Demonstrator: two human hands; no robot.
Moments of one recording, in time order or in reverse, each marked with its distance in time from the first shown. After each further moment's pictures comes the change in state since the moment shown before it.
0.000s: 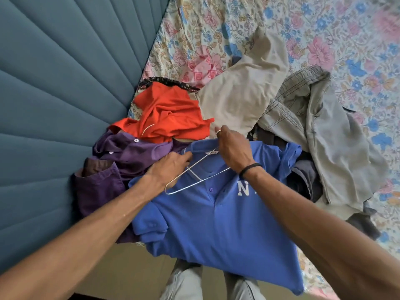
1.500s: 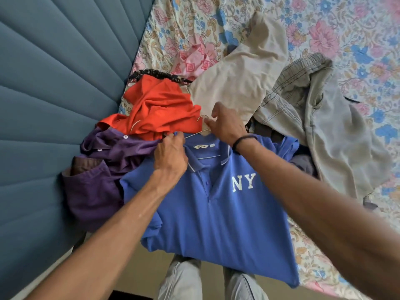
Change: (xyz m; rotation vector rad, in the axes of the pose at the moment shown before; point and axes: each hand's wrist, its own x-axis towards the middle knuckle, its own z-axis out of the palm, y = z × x) left_hand 0.024 0.050 -0.007 -0.045 0.436 -0.335; right_hand 0.049 -0.001 -0.017 0.137 -0.196 0.119
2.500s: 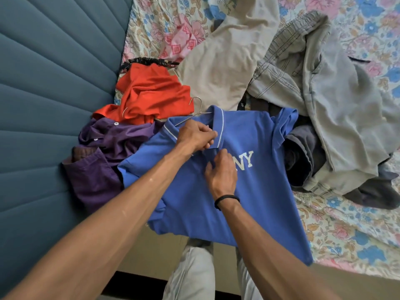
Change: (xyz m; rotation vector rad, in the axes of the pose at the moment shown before) left_hand 0.008 0.070 0.032 -0.610 -0.409 -0.322; right_hand -0.175 0.020 0.108 0.286 0.217 0.421
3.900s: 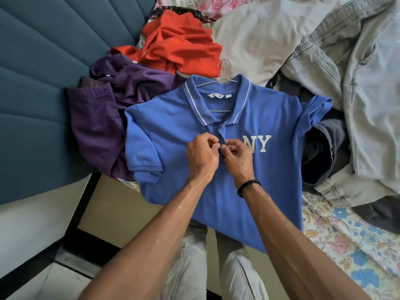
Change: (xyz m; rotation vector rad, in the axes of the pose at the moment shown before) left_hand -0.055 -0.124 0.096 -0.161 0.508 0.056; right_hand 0.008 0.068 0.003 0.589 -0.374 0.094
